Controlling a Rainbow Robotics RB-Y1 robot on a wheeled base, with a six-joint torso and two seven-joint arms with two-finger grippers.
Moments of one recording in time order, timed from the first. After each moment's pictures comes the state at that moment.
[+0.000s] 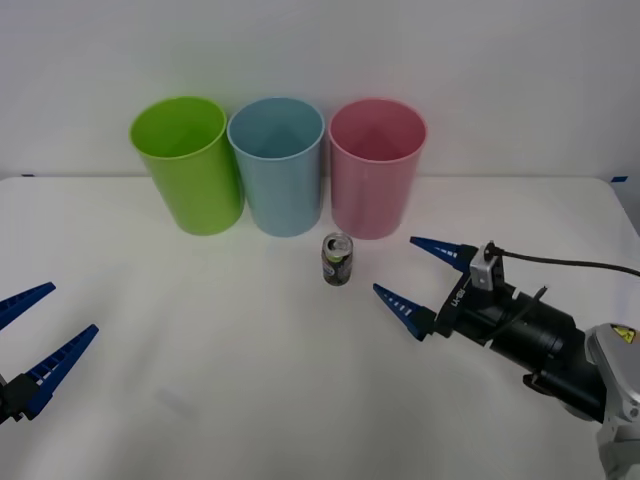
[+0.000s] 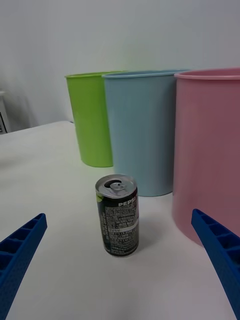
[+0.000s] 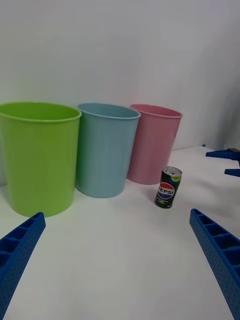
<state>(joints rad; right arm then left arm) -0.14 -0.21 -0.17 -1.32 1.32 -1.09 0.21 0.35 0.40 0.52 -1.66 -0.96 -1.22 0.00</state>
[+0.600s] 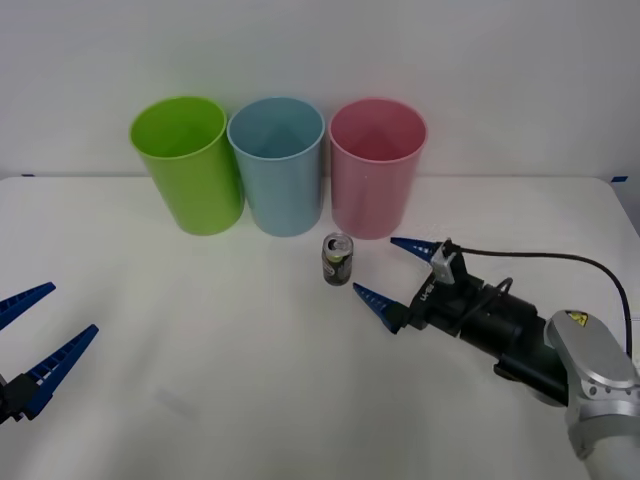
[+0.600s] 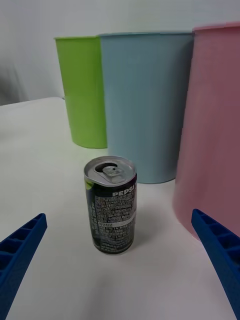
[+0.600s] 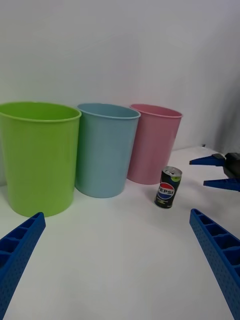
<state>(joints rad) -0.23 -0.21 -0.07 -1.20 1.34 -0.95 0.29 0.35 0.40 0.52 -1.66 -0.96 -1.22 0.00</state>
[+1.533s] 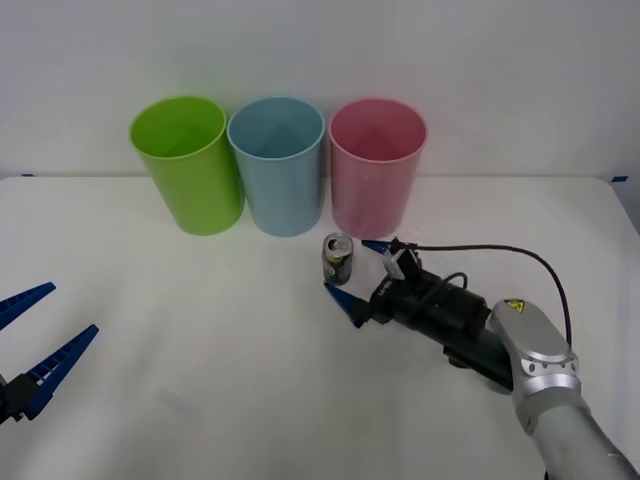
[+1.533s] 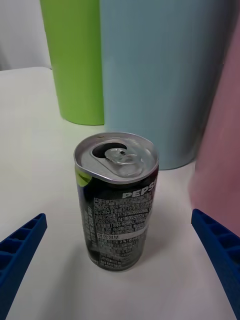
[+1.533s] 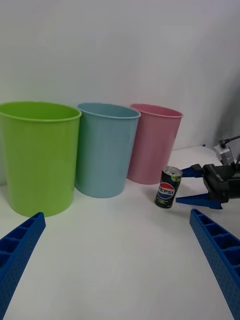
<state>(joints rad) -0.38 -0.12 -0.01 -0.97 1.40 -0.78 0.38 0.35 0.40 0.52 -1.66 -0.96 -1.22 0.00</state>
